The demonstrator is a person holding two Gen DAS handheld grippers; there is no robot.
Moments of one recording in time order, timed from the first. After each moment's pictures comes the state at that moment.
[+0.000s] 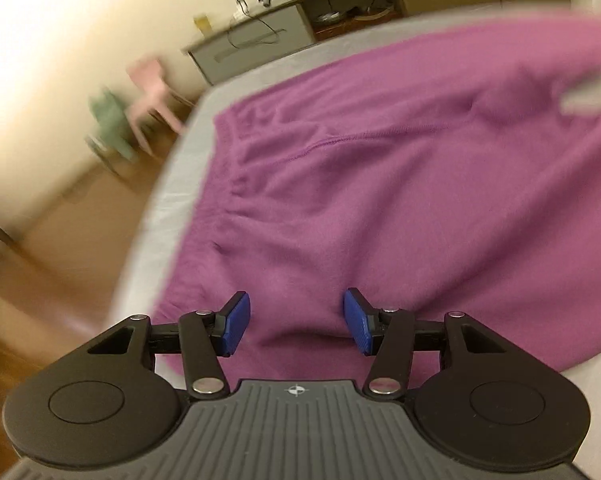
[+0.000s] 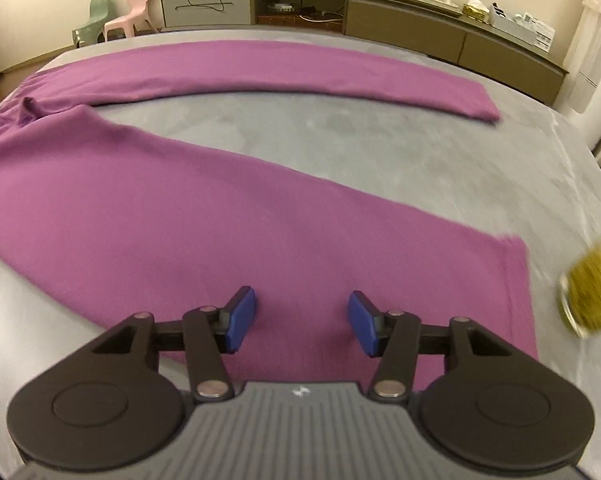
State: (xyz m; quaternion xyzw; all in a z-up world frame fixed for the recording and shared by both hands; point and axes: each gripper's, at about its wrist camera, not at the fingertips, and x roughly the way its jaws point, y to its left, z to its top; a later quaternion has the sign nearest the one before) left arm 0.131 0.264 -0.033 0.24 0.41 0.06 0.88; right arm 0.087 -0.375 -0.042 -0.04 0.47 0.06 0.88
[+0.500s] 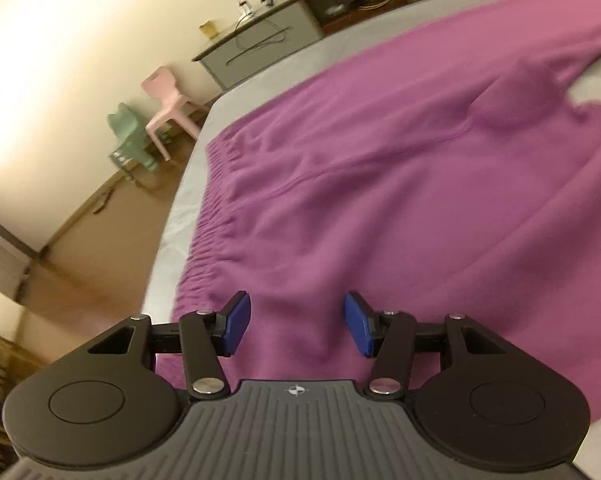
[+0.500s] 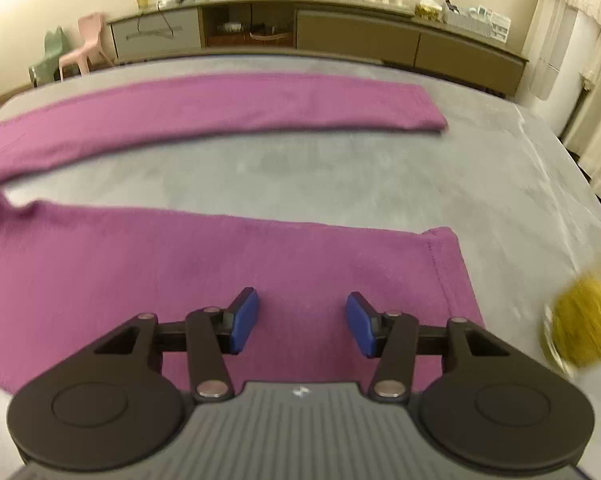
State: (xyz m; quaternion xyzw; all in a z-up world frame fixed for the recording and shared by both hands) left arm 0.160 0.259 -0.038 0.26 0.41 0.09 0.87; right arm 0.155 -0.394 -0.046 -0.01 0.44 0.01 0.90
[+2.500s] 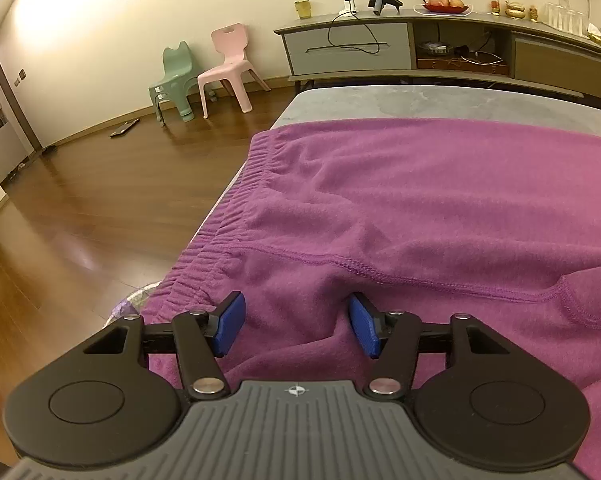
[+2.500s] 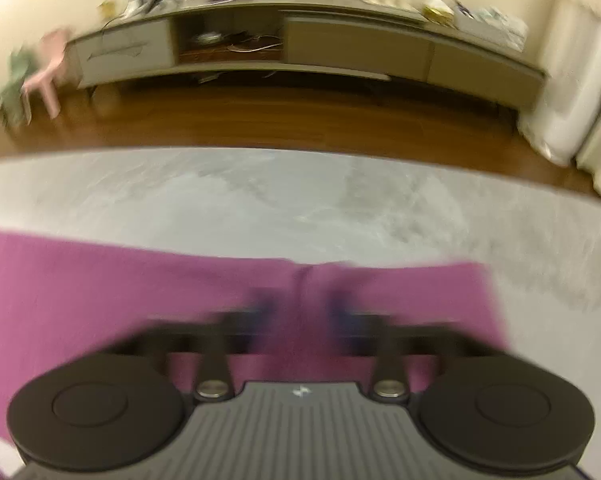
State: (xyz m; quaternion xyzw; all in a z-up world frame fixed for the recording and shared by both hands) left arm 0.202 0.300 -0.032 0.07 0.39 0.15 0.91; right arm 0.402 -0.347 -0.040 -0.02 0.44 -0.01 0.90
